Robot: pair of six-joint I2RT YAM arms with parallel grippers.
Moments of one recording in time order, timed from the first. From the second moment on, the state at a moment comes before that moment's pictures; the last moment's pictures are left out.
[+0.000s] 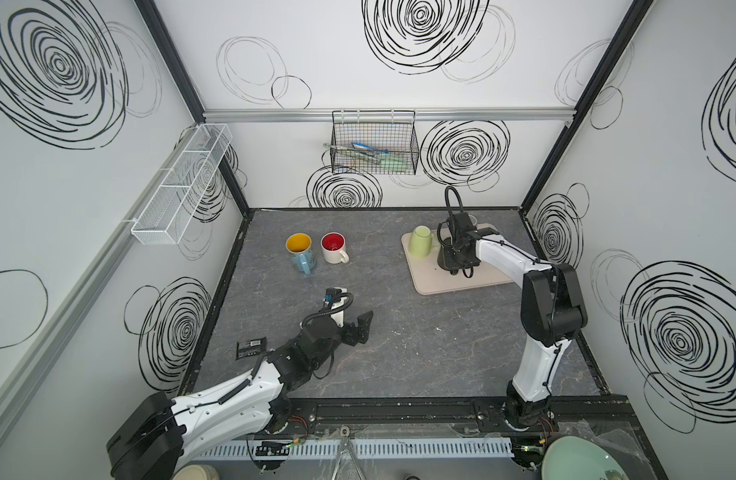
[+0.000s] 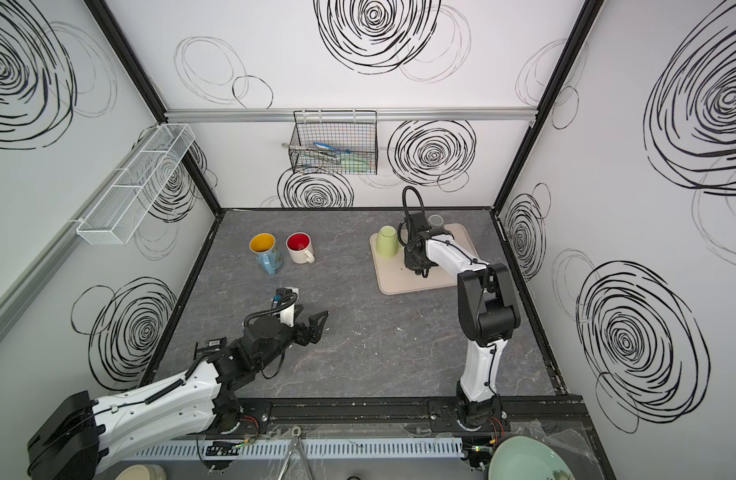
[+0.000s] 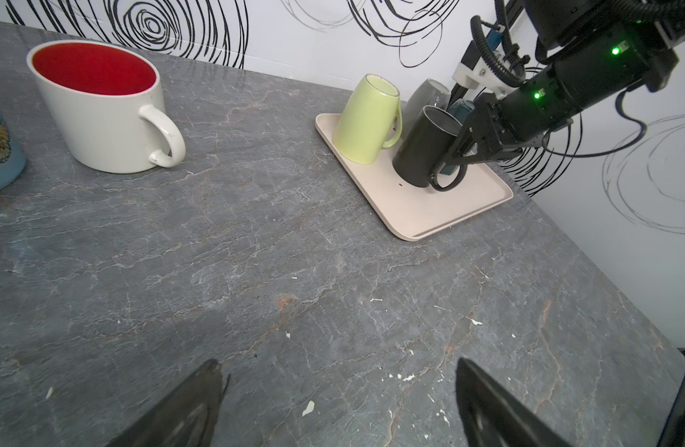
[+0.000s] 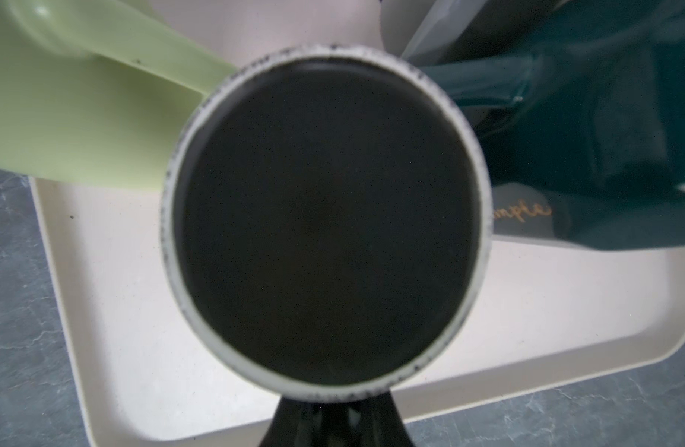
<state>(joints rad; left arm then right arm) -0.80 0.88 0.27 0.23 -0.24 -0.51 0.27 1.88 1.40 -0.70 0.18 0.25</state>
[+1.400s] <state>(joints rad) -0.80 0.90 0.26 0.24 -0.22 -0.51 0.30 1.27 0.99 -0.44 -0.24 0.39</state>
